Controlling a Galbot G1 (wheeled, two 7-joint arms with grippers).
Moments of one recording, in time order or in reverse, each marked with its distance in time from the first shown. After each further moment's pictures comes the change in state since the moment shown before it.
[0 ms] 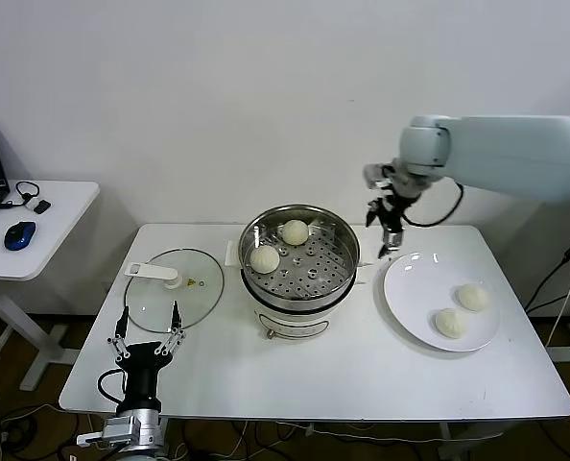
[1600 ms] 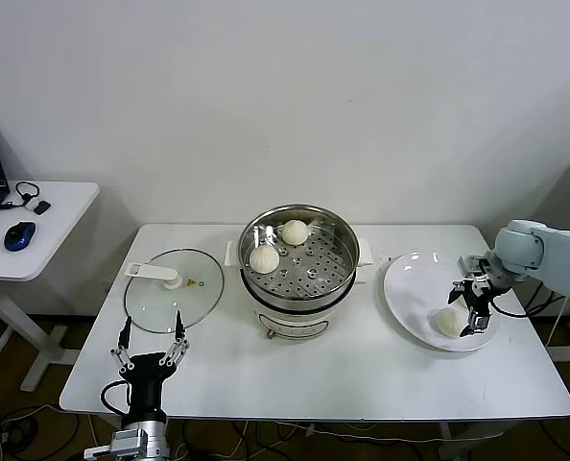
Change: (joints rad) left arm 0.041 -0.036 0.011 0.006 0.056 -0.031 -0.016; right arm -0.472 -0.331 0.293 -0.128 -0.326 0.107 0.010
